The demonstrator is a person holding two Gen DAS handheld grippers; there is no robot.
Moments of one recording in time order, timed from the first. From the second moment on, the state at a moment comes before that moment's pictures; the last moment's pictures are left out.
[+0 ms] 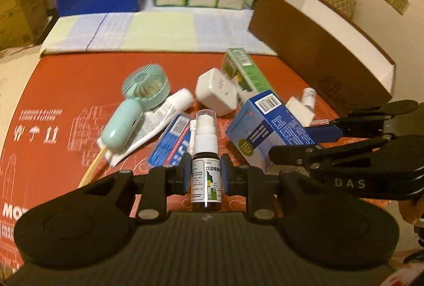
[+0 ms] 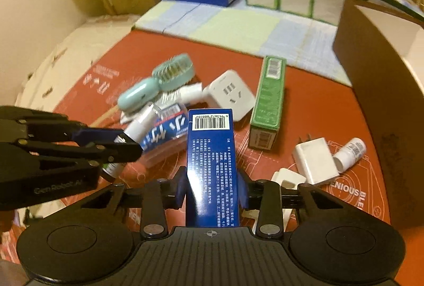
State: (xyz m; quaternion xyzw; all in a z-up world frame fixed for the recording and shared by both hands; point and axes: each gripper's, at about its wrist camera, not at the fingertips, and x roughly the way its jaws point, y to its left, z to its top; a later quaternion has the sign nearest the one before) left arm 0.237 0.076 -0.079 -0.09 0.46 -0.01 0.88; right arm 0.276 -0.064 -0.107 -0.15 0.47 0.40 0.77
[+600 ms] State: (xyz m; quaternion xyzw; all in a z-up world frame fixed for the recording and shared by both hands) left arm 0.307 -0.011 -0.010 -0.03 0.40 -0.11 0.91; right arm 0.313 -0.153 -0.014 -0.06 0.42 0.32 0.85
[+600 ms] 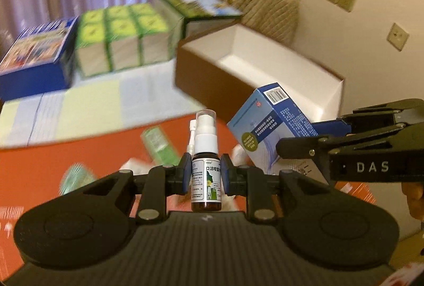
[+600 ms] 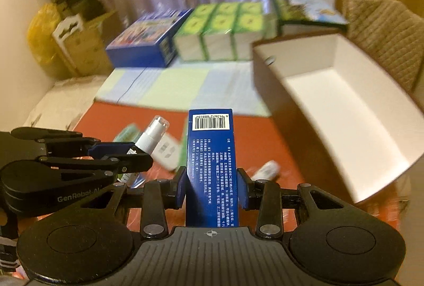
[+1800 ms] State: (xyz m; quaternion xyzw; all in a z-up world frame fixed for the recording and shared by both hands) left arm 0.481 -0.205 -0.048 0.00 0.45 -0.17 0.87; right arm 0.497 -0.307 -0.033 -0.04 0.44 0.21 0.87
